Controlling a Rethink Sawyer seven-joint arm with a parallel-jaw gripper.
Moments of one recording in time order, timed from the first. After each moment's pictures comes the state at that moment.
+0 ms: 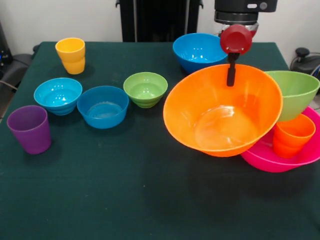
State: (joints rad) arm -0.07 -0.71 0.05 2.00 0.59 -0.05 2.91
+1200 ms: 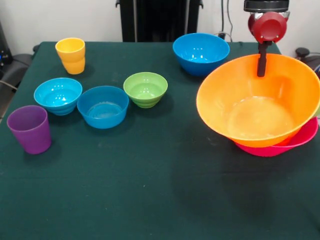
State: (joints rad) arm -0.01 -0.75 0.07 2.02 0.60 -0.06 2.91
